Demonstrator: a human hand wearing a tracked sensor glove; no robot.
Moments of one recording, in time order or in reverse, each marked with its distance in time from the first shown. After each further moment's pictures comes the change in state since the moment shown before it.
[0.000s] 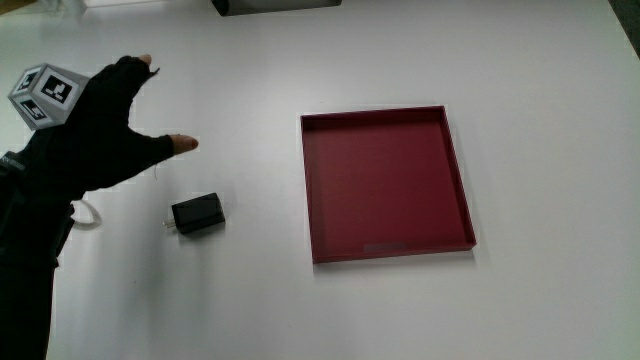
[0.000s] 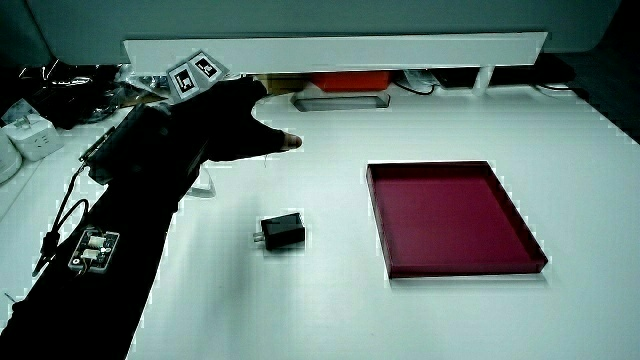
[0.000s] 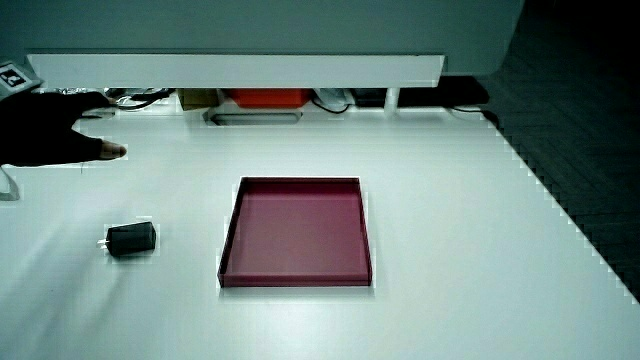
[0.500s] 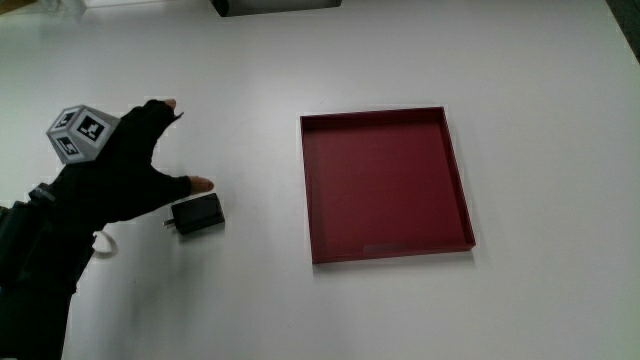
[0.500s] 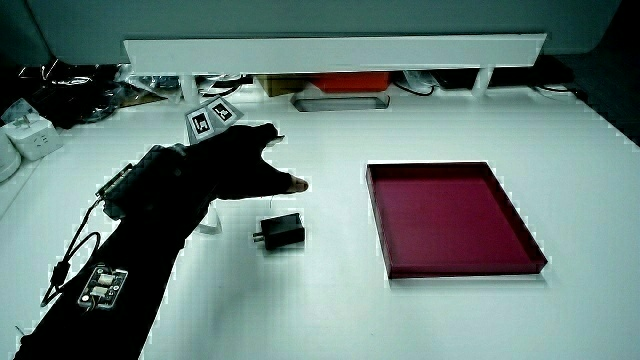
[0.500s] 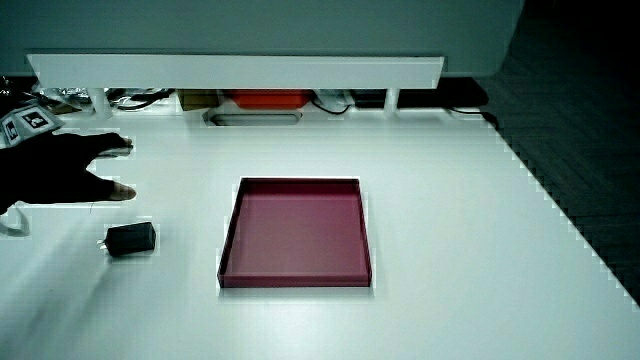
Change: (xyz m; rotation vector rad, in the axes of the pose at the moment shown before) arm -0.016 -0.003 -0.052 -0.108 -0.002 0.005
